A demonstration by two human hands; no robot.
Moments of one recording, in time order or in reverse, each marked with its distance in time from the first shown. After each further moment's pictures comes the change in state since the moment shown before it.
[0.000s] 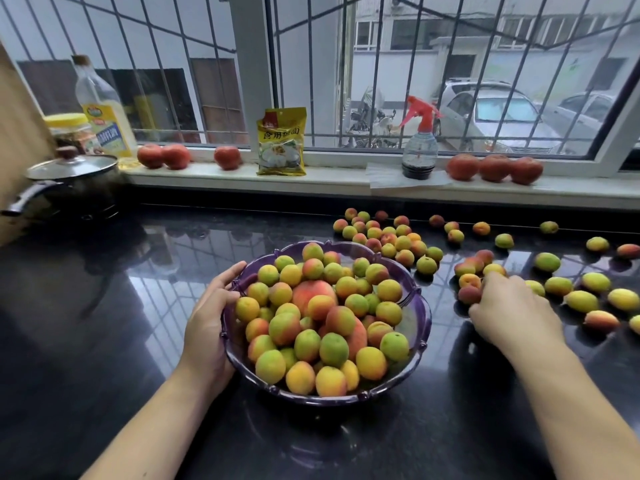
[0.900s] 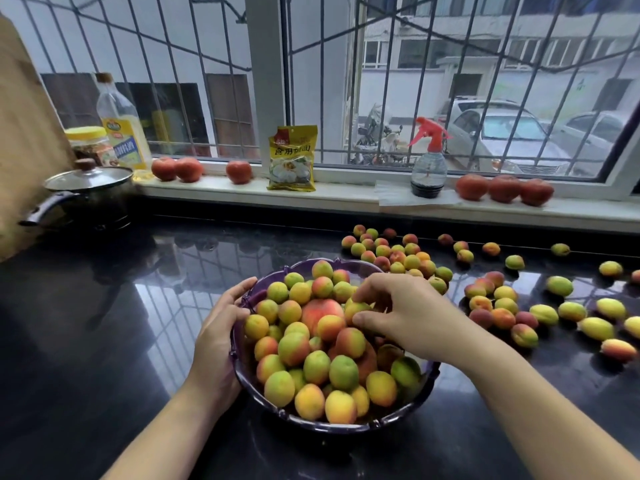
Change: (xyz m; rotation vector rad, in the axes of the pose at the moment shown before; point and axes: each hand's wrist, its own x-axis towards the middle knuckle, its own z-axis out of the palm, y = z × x) left_hand -0.003 0.007 0.005 -0.005 -0.028 -0.009; right_hand -0.029 -0.087 -0.015 0.456 -0.262 -0.796
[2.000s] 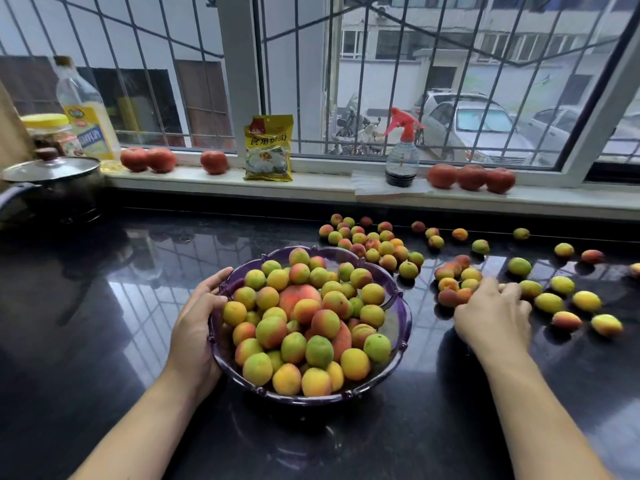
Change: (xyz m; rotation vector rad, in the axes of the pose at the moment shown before) left_hand -0.005 0.000 0.001 0.001 0.023 -0.012; right_hand -0.048 0.100 -0.011 -0.314 0.439 0.922
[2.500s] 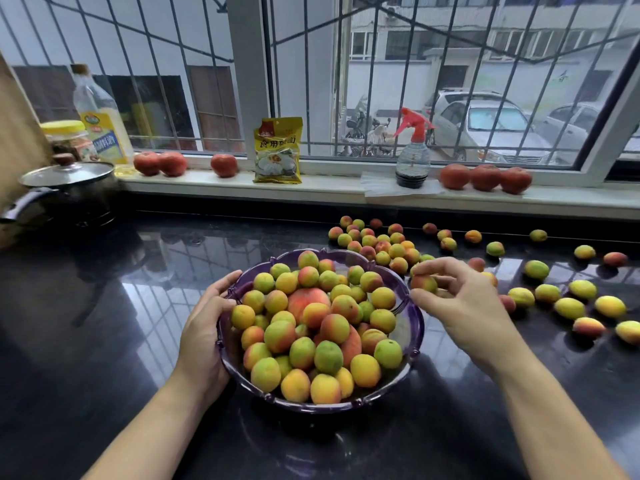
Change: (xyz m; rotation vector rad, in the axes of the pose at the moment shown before) left_hand 0.002 -0.002 -0.001 0.031 0.004 0.018; right_hand -0.030 -0.029 -0.016 0.903 -0.300 -0.501
